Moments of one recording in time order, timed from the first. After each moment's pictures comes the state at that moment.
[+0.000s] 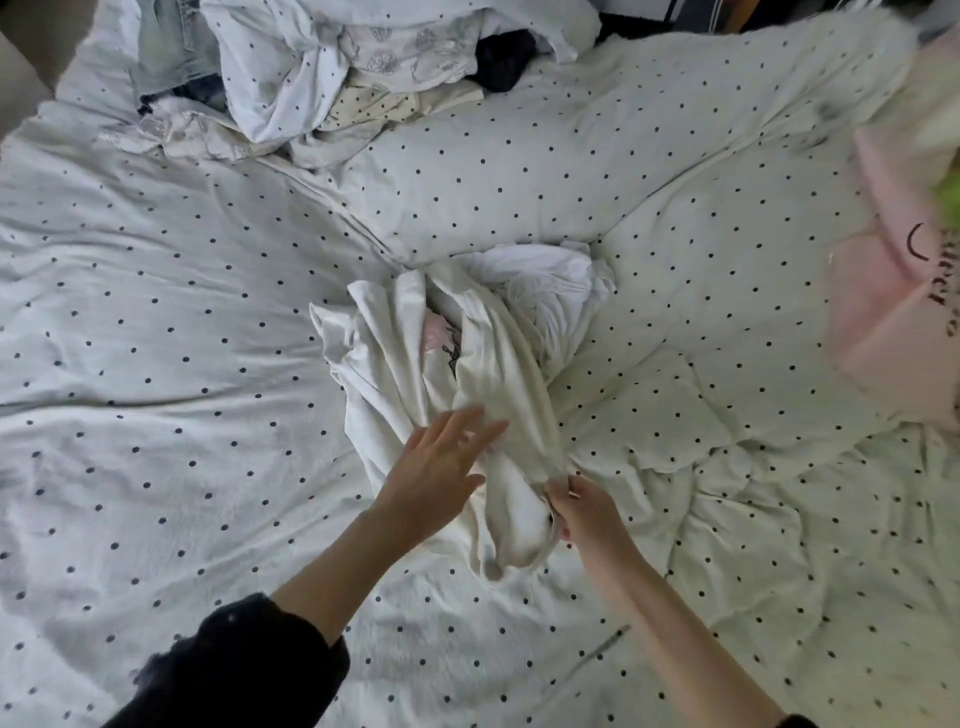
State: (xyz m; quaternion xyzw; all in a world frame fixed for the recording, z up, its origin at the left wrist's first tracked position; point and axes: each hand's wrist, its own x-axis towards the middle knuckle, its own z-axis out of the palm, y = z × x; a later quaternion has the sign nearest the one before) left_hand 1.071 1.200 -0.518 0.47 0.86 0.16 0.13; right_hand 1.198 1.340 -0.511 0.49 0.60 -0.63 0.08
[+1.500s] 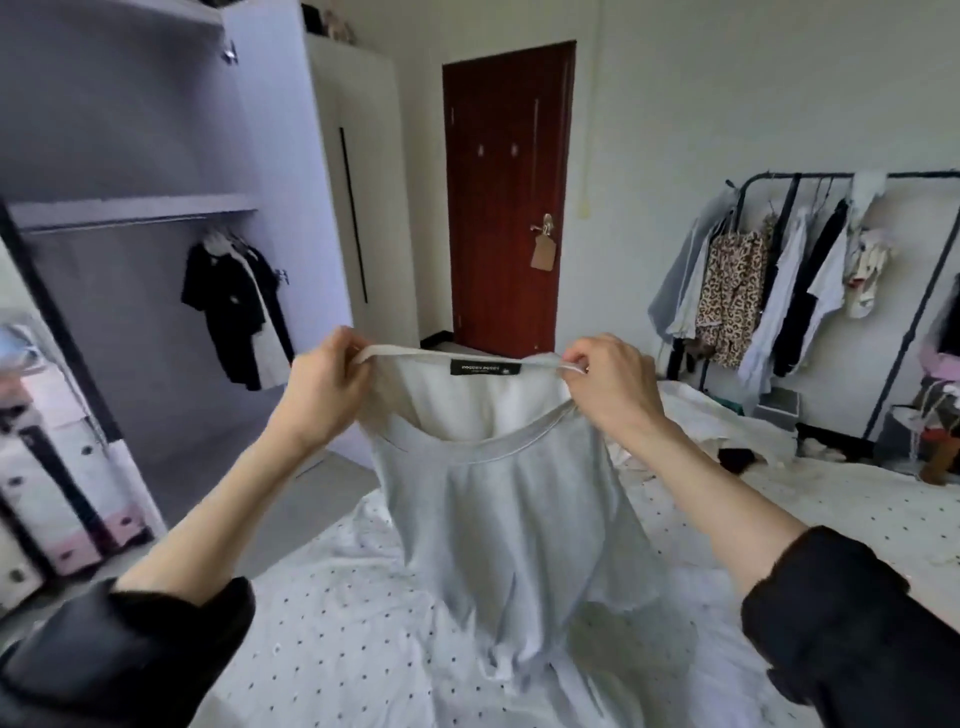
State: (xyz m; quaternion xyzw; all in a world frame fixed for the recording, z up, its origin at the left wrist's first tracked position) left_hand 1.092 0.807 -0.024 0.11 0.90 0.30 -0.31; right_hand 1.085 1.071 -0.031 0.00 0.94 -0.21 -0.27
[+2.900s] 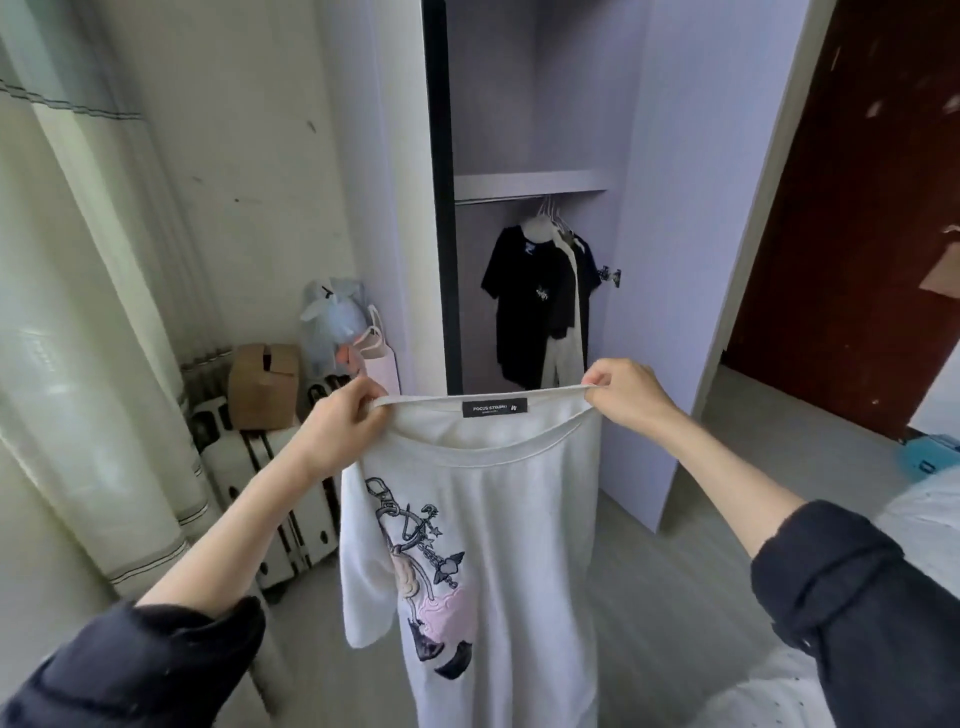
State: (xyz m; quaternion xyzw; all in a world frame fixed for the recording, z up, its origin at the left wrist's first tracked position) left_hand 0.827 0.085 -0.081 -0.12 0.92 0.27 -0.24; right_hand 0.673 0.343 -0.071 -0.21 0.92 -0.34 -0.02
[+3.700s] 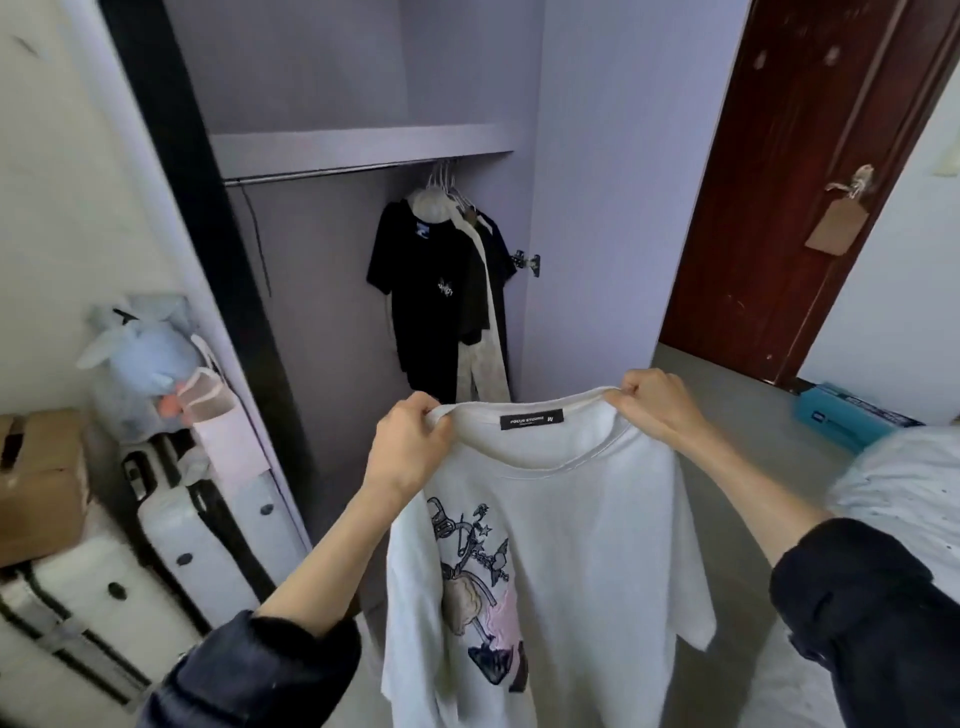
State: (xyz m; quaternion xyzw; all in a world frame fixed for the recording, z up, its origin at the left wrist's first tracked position) left_hand 0.454 0.107 -0.150 -0.07 0.90 0.41 -0.17; right_hand 0.369 0.365 -0.130 -0.06 0.96 -0.27 -0.06
